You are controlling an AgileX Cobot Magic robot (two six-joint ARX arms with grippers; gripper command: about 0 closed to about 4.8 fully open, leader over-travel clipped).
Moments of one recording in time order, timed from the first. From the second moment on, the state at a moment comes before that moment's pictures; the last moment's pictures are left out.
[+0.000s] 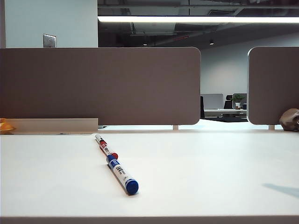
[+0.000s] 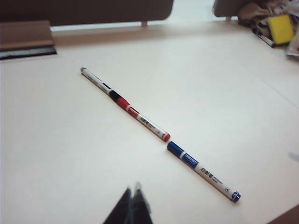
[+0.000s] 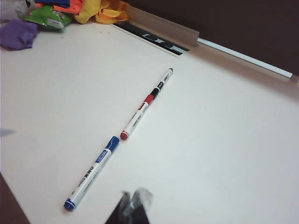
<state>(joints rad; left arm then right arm) -0.41 0.14 0.57 -0.71 0.06 -0.06 0.63 0.50 0.55 -0.30 -0.13 -0.11</state>
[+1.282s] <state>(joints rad) -0.41 0.14 0.22 -0.20 0.09 -0.19 0.63 0.50 0.24 0.01 -0.13 -0.03</state>
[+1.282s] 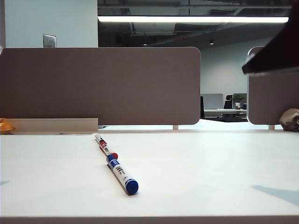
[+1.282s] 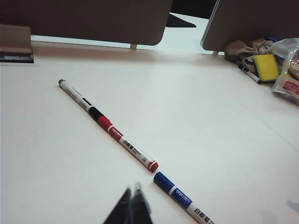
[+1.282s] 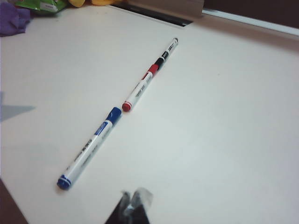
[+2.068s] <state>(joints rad) -0.41 0.14 0.09 -0.20 0.09 -0.19 0.63 0.50 0.09 0.06 -0.13 0.06</state>
